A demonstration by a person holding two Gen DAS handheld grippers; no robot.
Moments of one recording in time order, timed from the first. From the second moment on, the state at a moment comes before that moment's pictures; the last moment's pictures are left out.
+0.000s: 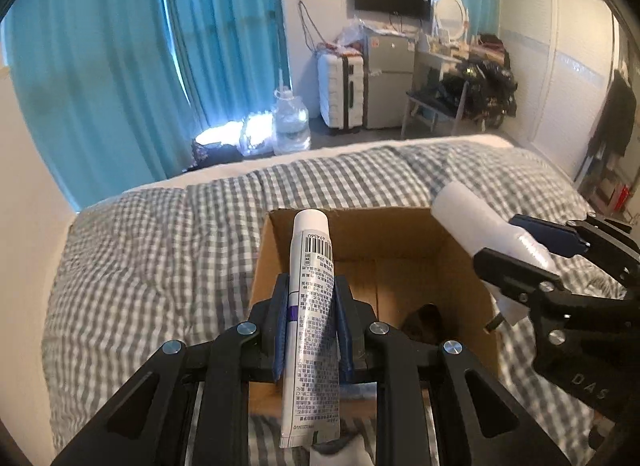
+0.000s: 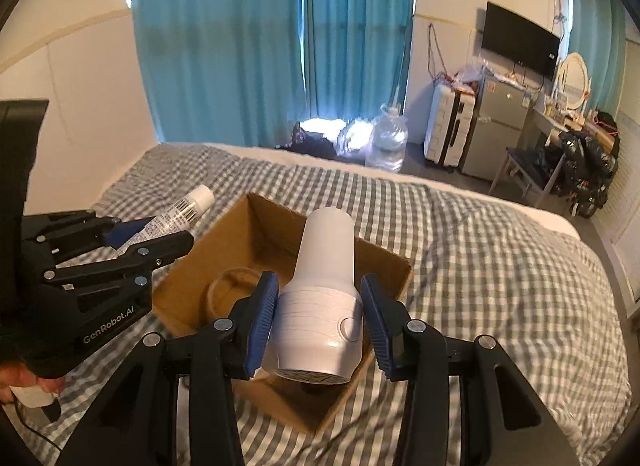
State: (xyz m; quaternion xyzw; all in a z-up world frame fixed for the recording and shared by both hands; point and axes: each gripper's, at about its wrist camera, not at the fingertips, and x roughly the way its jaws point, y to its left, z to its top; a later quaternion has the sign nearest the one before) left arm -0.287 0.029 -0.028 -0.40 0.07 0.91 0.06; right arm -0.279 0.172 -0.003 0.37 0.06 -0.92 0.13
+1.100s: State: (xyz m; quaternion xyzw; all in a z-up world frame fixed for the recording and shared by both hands) left arm -0.249 0.029 -0.027 -0.41 0.04 0.91 0.08; right arm -0.259 0.209 0.012 0.34 0.00 -0.93 0.12
